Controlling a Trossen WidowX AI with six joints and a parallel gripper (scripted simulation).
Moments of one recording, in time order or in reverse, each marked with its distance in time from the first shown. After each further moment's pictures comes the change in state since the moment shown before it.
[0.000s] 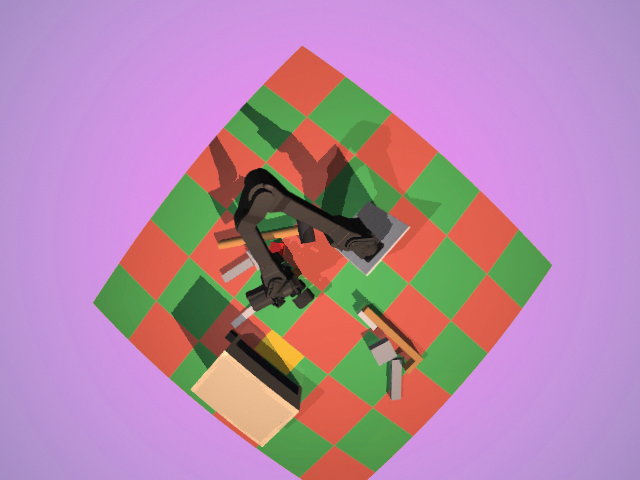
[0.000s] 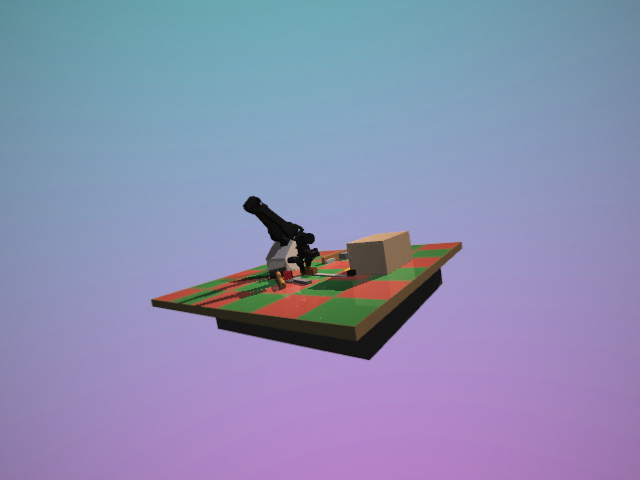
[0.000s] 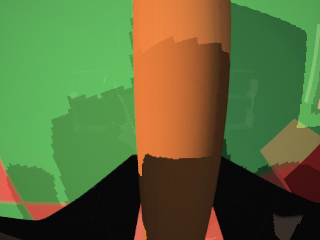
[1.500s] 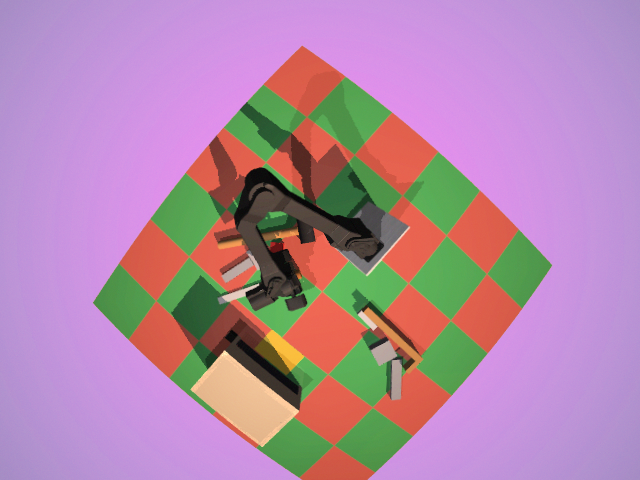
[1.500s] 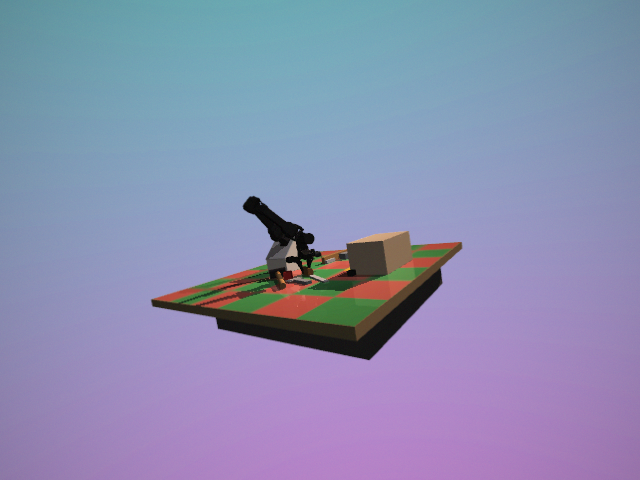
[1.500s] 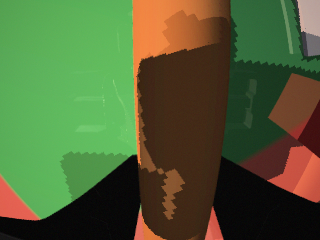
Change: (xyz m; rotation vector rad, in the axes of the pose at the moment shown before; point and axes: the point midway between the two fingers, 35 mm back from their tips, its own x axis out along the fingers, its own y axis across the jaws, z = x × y) arm 0.000 -0.001 0.000 0.361 0.000 -0.001
